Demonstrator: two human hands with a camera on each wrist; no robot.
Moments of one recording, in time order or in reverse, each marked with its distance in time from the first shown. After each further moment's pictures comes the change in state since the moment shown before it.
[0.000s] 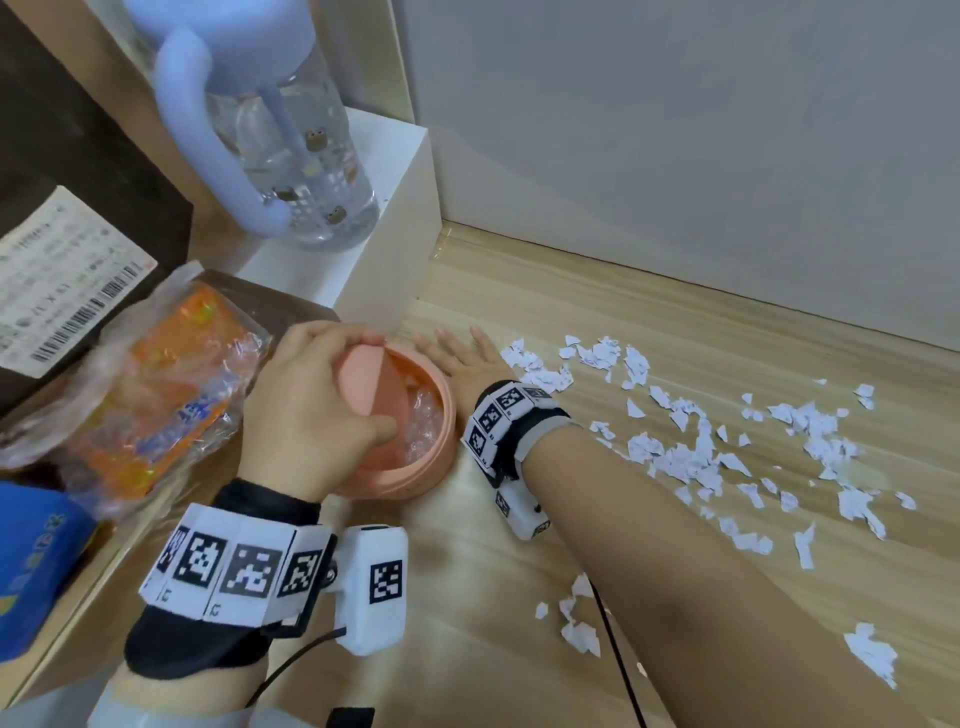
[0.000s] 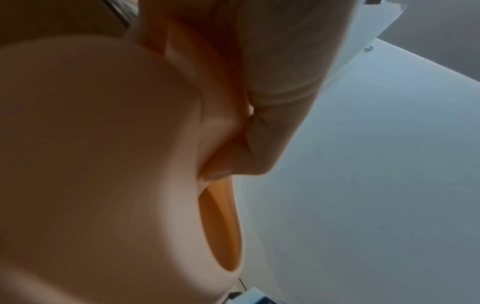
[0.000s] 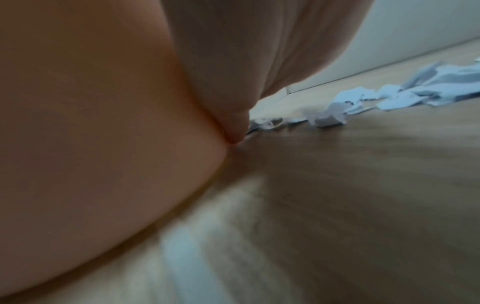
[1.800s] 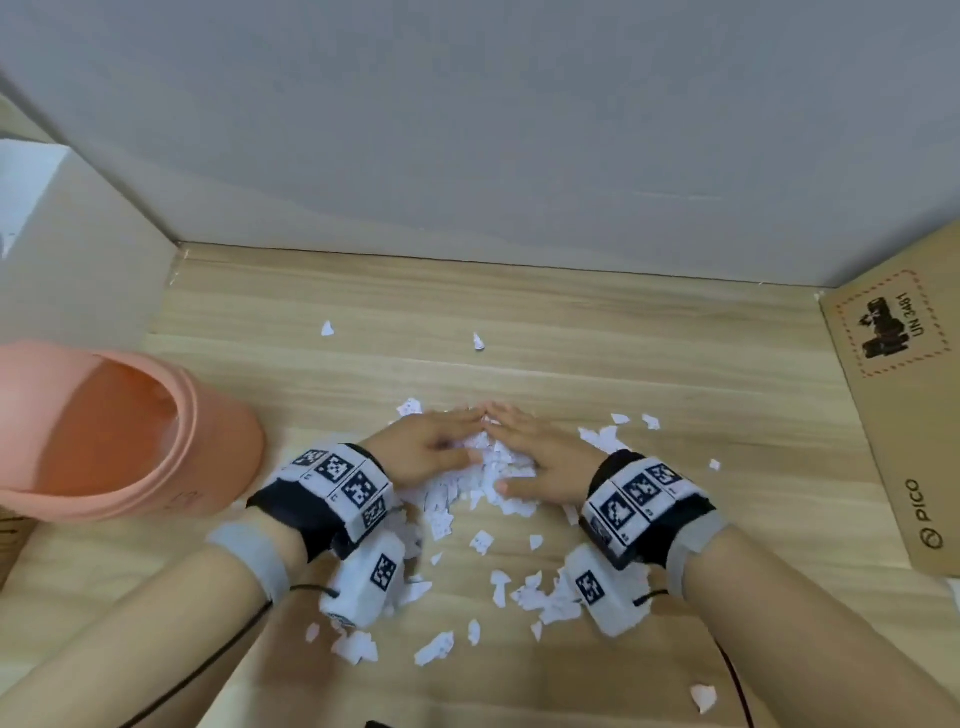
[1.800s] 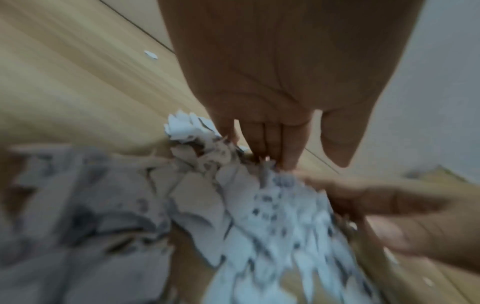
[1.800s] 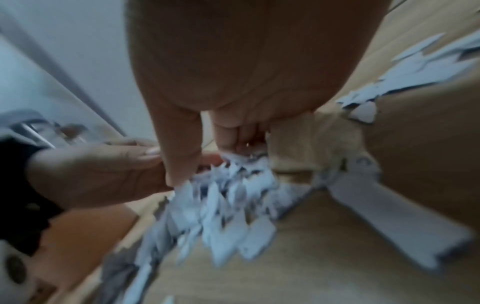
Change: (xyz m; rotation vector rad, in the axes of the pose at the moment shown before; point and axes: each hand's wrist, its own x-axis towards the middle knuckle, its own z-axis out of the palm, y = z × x) left_hand -0.015 0.136 0.250 0.020 -1.063 0.494; right_hand -0.264 0.169 0.119 0.827 0.025 0.118
